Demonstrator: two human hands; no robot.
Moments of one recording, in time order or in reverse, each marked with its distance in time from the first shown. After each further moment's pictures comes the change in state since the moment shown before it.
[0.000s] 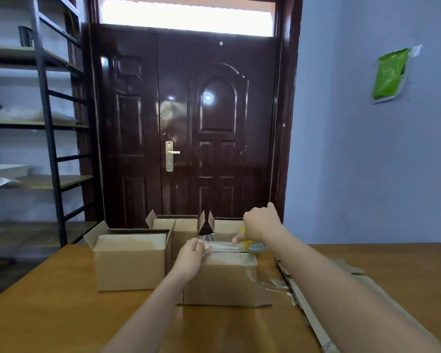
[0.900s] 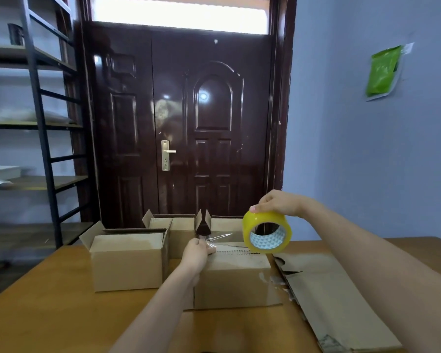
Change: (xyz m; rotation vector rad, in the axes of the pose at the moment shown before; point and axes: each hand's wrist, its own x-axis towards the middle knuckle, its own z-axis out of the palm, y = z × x) left_hand -0.006 0.027 0.019 -0.258 0.038 -0.240; right_hand -0.003 0.078 -0.016 0.963 -0.196 -0.117
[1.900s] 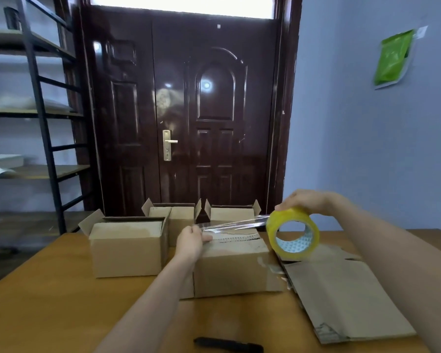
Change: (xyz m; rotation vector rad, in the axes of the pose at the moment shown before) left_hand -0.004 0.000 -0.003 0.028 0.111 0.055; right_hand -0.029 0.042 -0.016 0.046 -0.075 0.190
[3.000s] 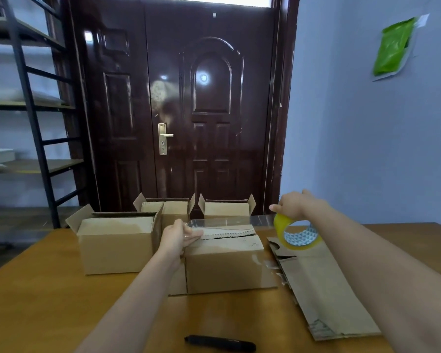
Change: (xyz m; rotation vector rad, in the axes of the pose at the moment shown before) left_hand -0.006 0.005 -0.011 -0.276 -0.053 -0.182; right_hand 0.034 0.017 0.027 -0.754 0.220 0.187
